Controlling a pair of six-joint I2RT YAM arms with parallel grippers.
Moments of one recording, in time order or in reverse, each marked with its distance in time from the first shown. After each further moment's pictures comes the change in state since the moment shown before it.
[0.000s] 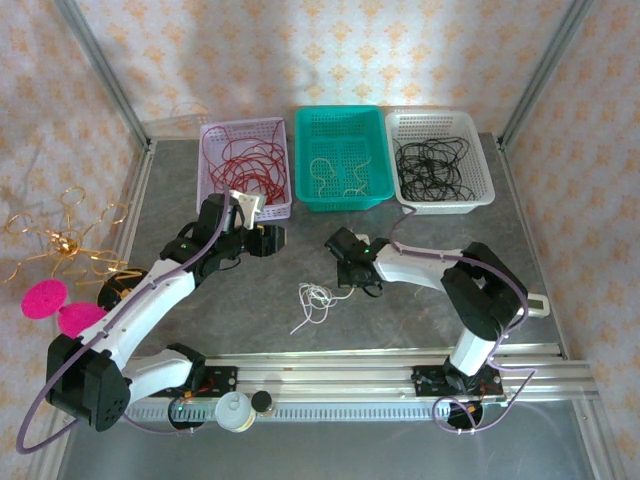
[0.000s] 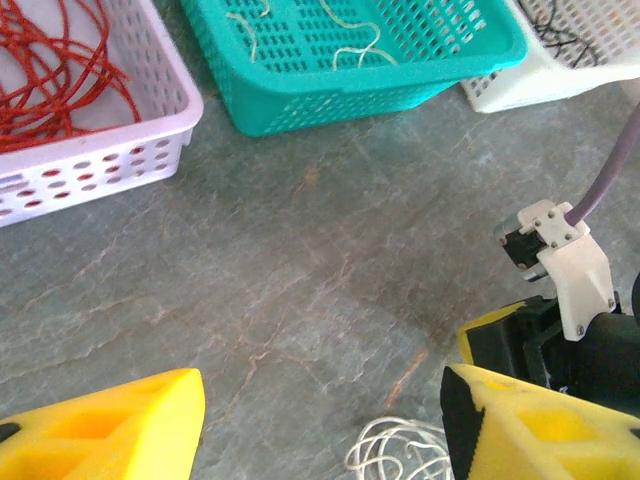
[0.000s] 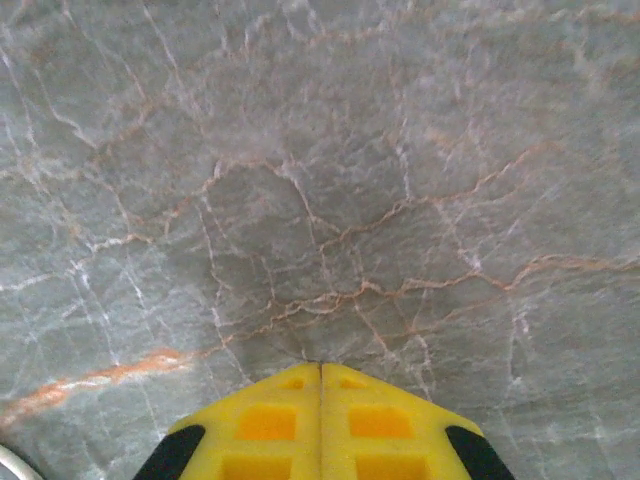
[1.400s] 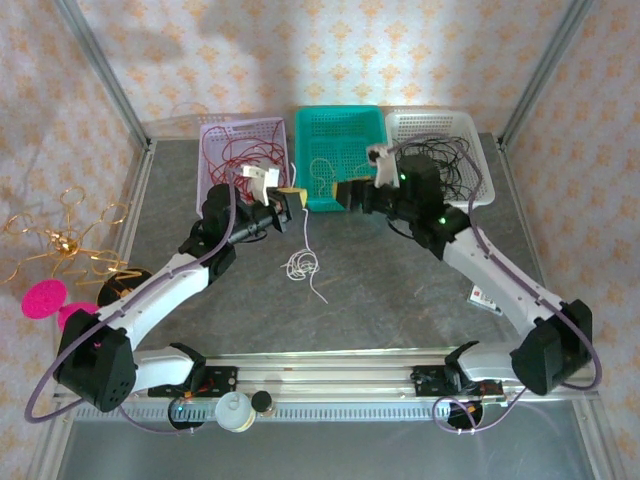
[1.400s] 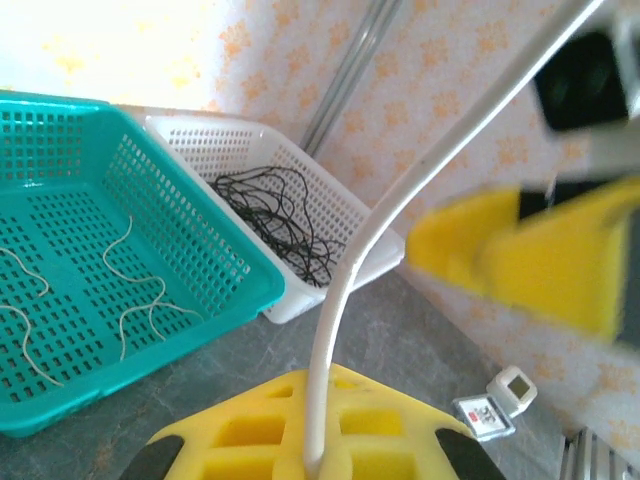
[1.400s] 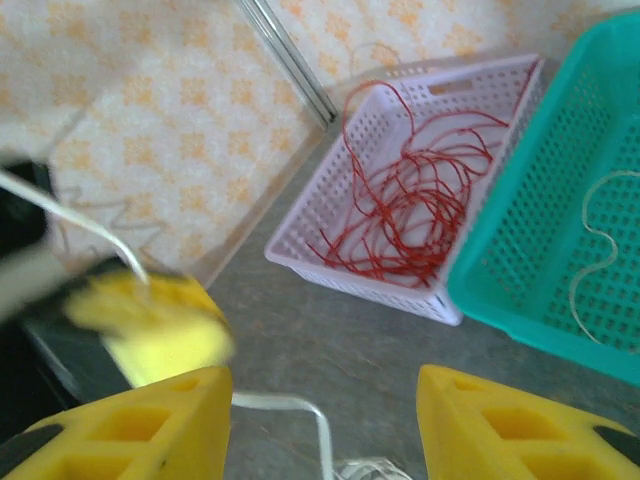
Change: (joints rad) left arm -0.063 0.100 -0.014 0.678 0.167 -0.144; right arm -0.303 -0.416 0.087 0.428 -0.628 -0.312
